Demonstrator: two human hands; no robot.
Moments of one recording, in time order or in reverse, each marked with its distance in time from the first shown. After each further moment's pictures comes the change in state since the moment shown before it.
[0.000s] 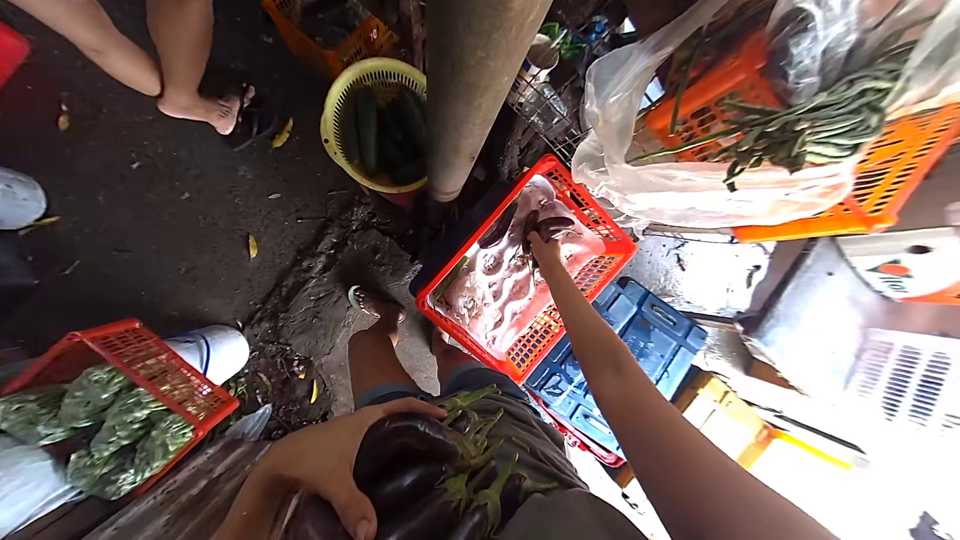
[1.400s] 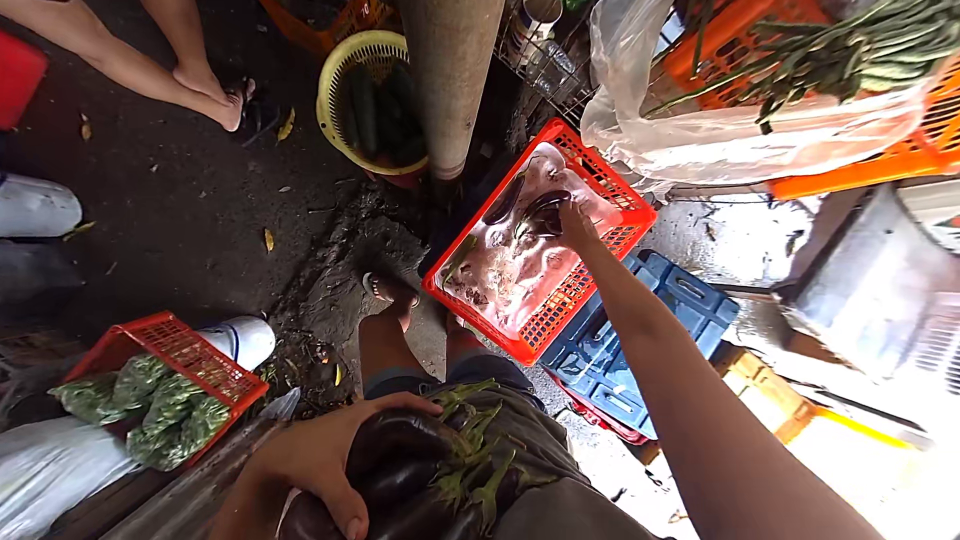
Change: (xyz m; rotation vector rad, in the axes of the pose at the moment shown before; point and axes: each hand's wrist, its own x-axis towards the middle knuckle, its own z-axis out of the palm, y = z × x) left_hand -0.017 -0.002 0.010 0.041 0.013 -0.065; right_hand 0.034 0.024 -0.050 -0.999 -0.135 -0.477
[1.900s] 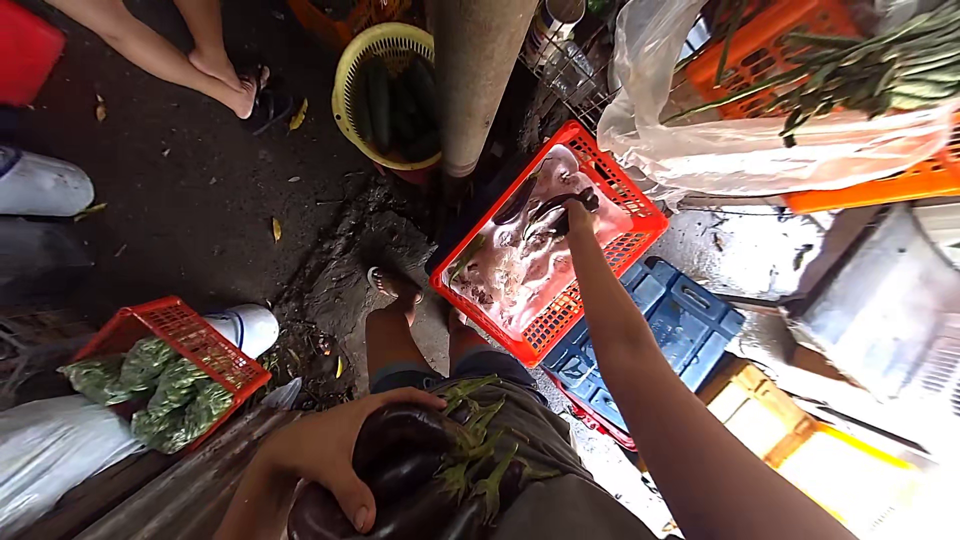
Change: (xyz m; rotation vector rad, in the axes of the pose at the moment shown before) left_hand -0.004 0.000 0.005 0.009 0.052 0.003; right_hand -0.007 -0.067 -0.022 1.200 0.318 0.734
